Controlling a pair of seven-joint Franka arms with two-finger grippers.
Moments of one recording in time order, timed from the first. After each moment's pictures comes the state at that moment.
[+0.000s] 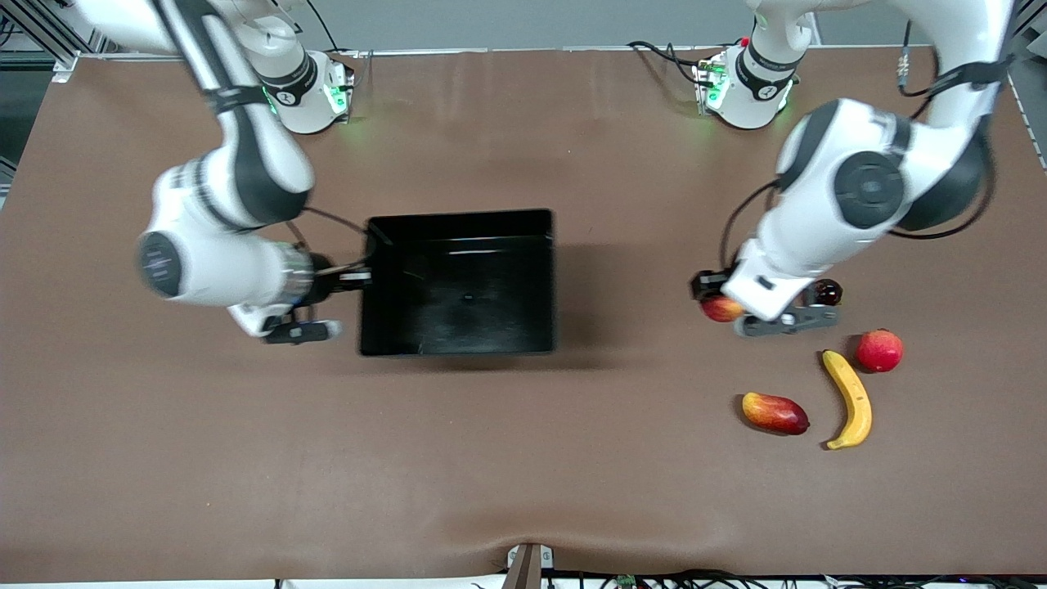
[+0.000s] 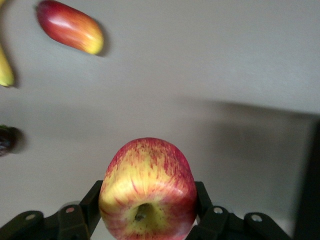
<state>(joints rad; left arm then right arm) 0.03 0.31 -0.48 -1.67 0.07 1.90 -0.61 0.31 0.34 0.06 -1.75 0.40 1.92 0.20</state>
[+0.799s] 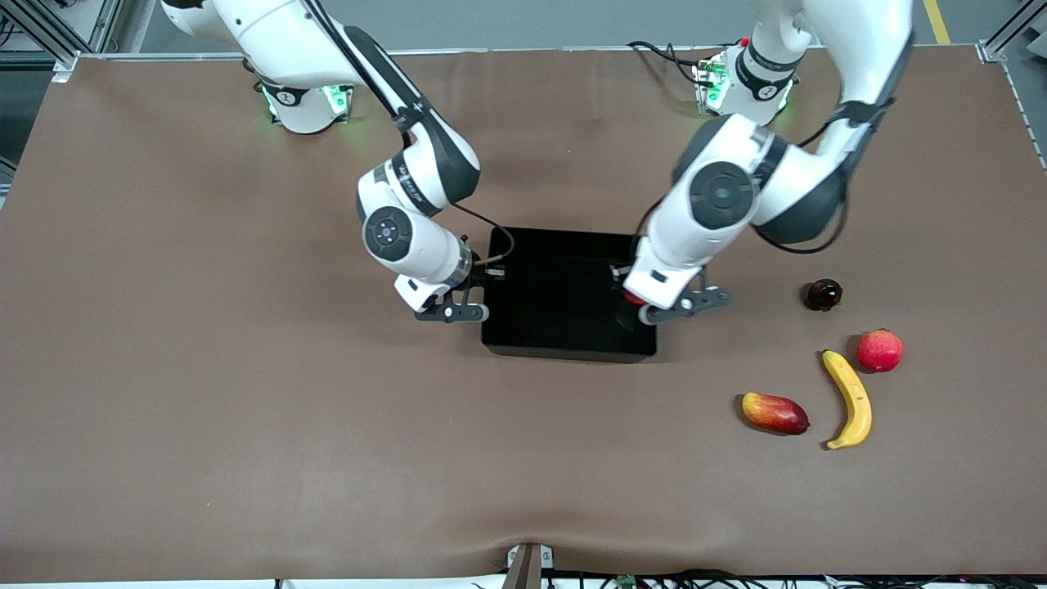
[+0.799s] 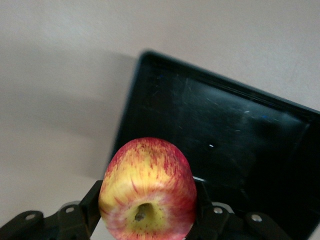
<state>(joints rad) -0.14 0.40 -0.48 -1.70 0.07 1.99 -0.89 0.60 0.55 0.06 -1.75 0.40 2.30 0.46</state>
